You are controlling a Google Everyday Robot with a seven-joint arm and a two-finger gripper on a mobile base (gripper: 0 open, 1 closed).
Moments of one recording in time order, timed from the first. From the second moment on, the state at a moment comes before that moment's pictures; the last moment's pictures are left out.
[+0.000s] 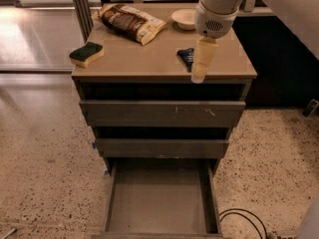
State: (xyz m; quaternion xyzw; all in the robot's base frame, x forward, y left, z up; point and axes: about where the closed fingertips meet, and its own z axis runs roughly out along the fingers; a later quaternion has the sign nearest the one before) arm 0.632 -0.120 0.923 -0.62 0.77 -0.06 0.15
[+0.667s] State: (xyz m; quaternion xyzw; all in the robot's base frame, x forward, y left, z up) arm 0.669 -0.125 0.912 -0.56 0.81 -0.05 0.16
